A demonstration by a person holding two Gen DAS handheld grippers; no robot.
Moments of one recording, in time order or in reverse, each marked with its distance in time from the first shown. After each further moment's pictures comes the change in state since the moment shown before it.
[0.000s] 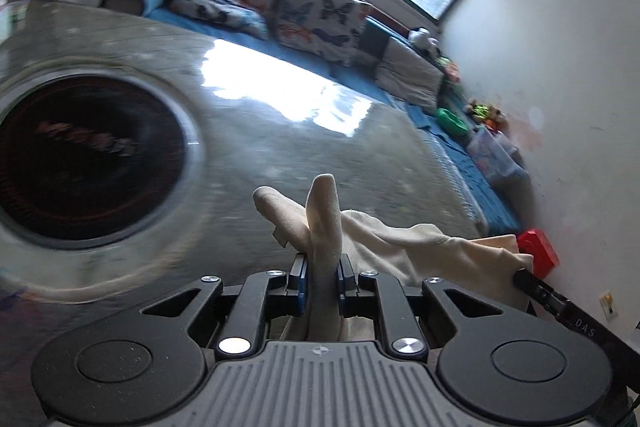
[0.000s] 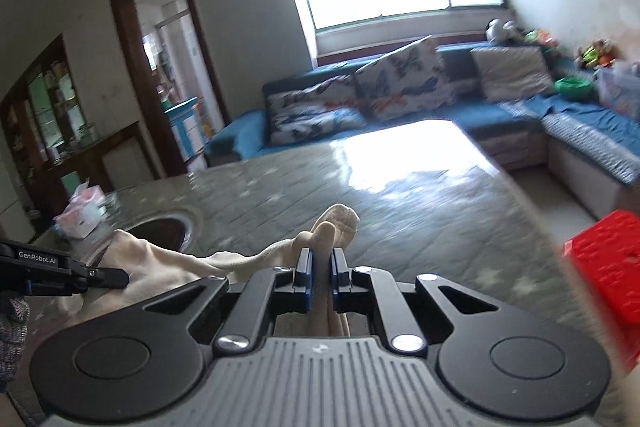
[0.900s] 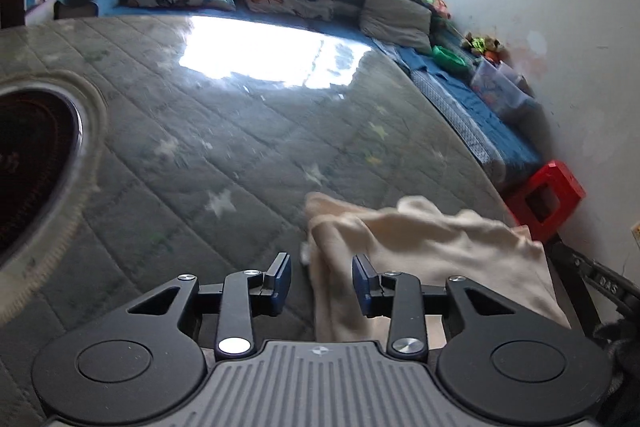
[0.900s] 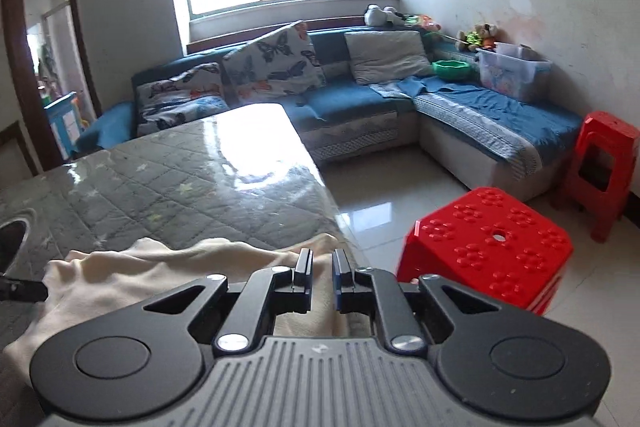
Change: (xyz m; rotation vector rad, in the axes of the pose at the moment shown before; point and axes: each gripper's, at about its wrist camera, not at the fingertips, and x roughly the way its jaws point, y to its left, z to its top) left arm 0.101 -0.064 -0.007 0.166 0.111 0.078; right arm 0.023 -0.115 -0.009 0.058 0.061 -0.327
